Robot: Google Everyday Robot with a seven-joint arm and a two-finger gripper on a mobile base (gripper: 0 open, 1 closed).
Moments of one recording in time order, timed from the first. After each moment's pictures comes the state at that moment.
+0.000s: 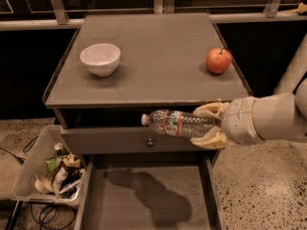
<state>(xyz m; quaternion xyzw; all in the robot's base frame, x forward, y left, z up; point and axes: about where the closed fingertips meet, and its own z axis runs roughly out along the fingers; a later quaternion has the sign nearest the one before) 0.456 -0.132 0.825 -0.62 0.67 0.08 0.40</state>
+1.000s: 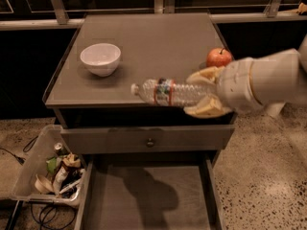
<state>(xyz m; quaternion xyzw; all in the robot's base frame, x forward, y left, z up) 0.481 -0.111 0.904 -0.64 0.64 0.04 0.43</state>
